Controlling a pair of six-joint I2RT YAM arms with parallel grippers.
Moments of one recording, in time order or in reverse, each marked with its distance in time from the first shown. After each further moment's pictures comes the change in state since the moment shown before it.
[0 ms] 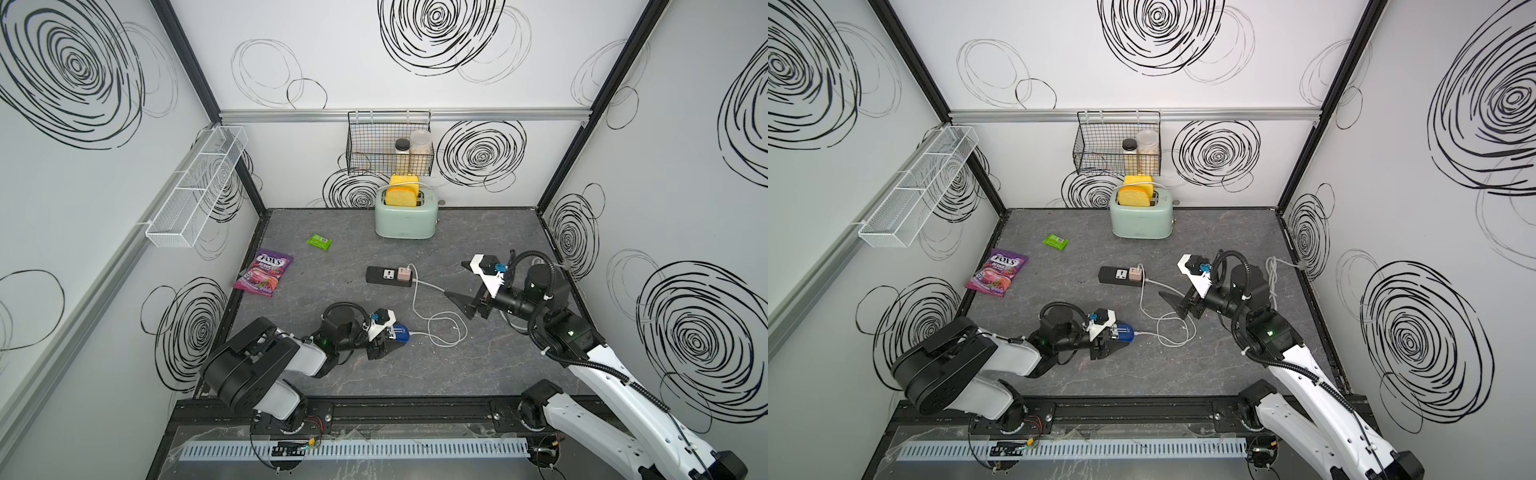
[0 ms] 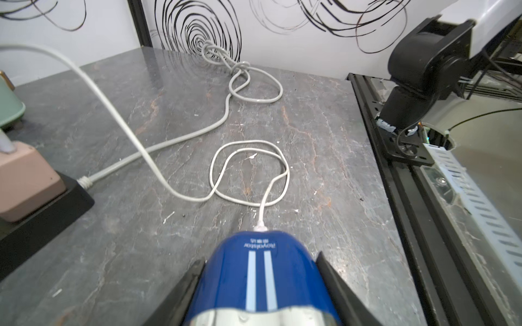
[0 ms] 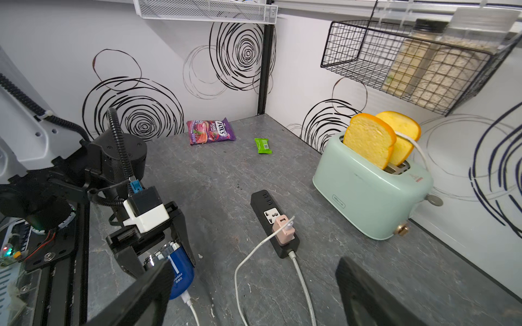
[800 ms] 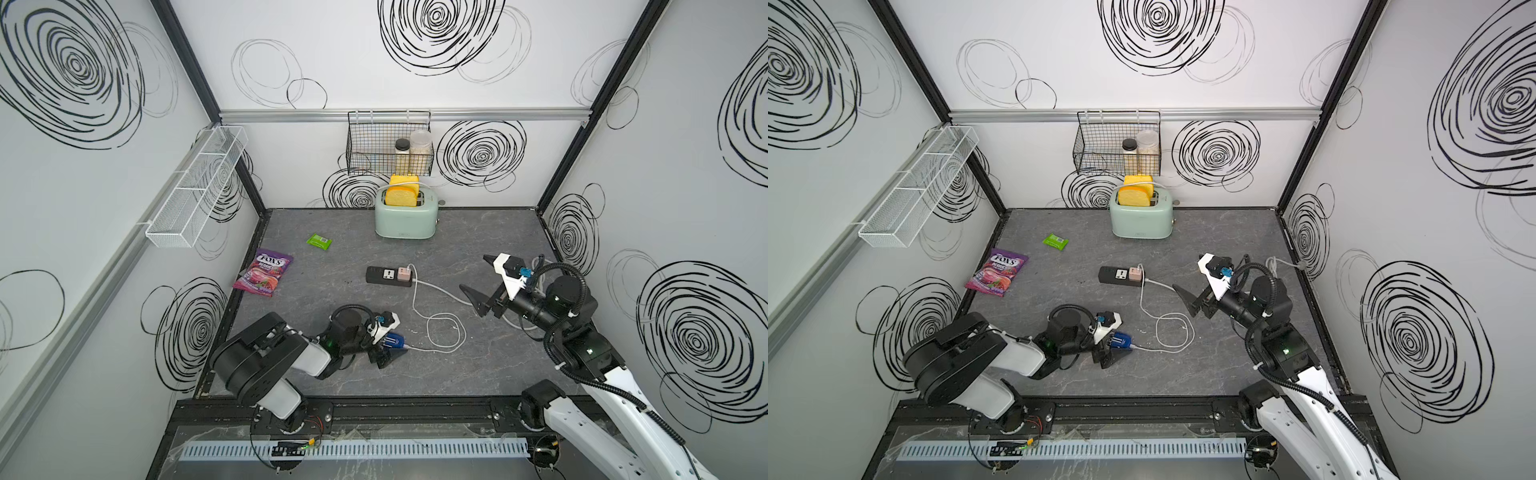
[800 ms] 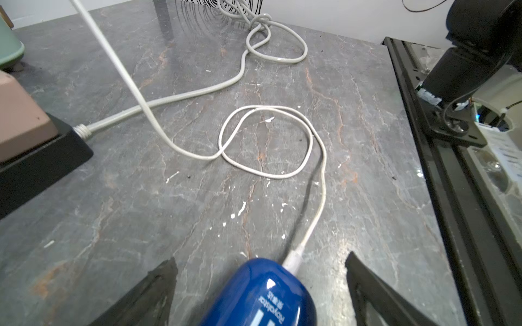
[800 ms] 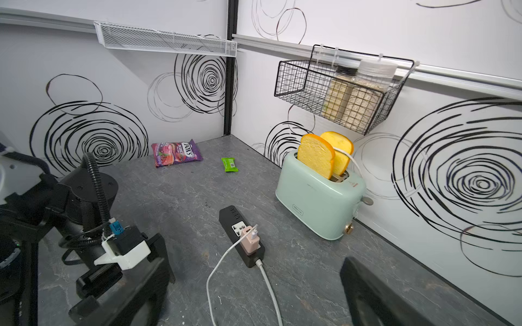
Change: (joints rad) left arm -0.046 -0.041 0.039 -0.147 -0.131 0.009; right arm -0.062 -0.134 -0.017 0.003 0.105 0.017
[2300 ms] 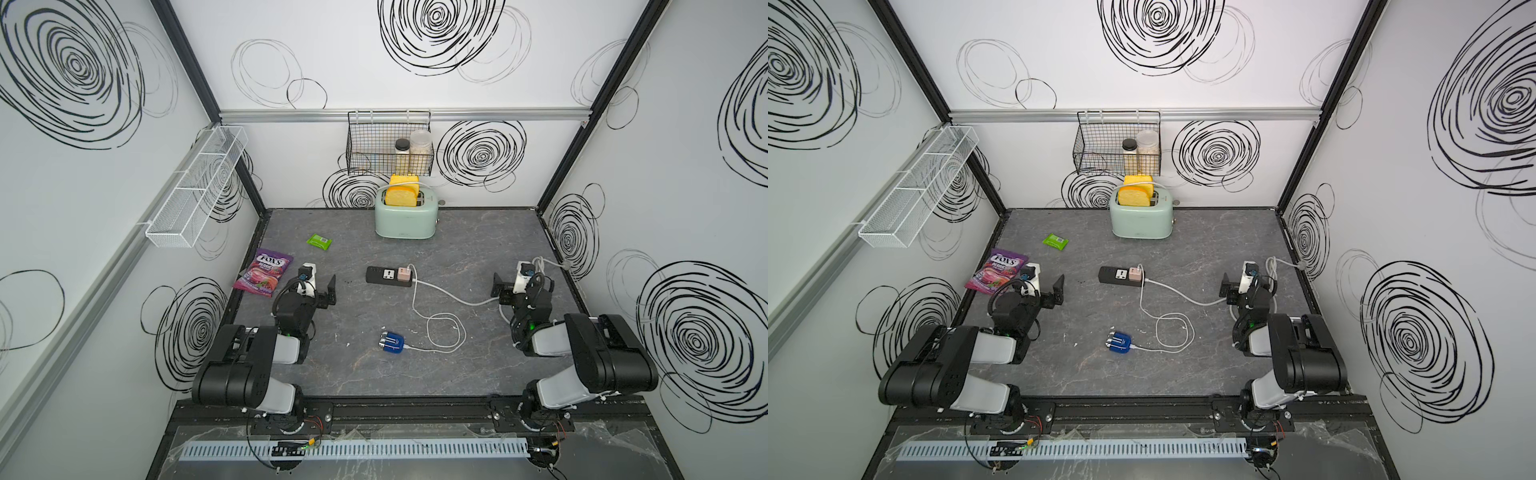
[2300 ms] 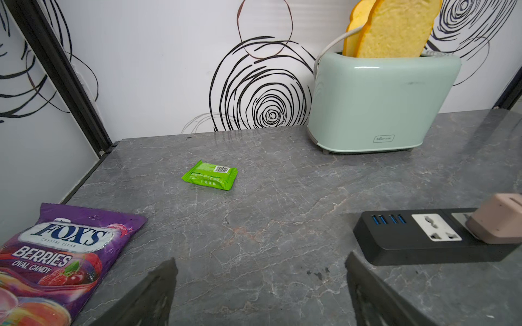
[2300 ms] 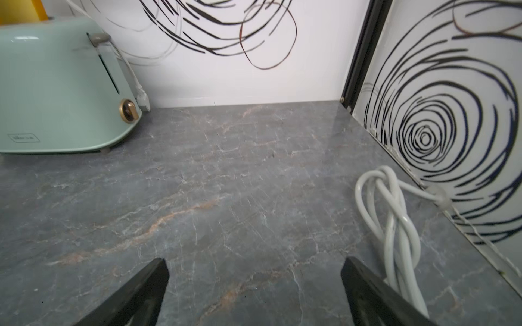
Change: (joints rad) left arm 0.647 -0.024 -0.049 0.309 -0.422 -0.138; right arm -0.430 0.880 -0.511 1.268 0.414 0.186
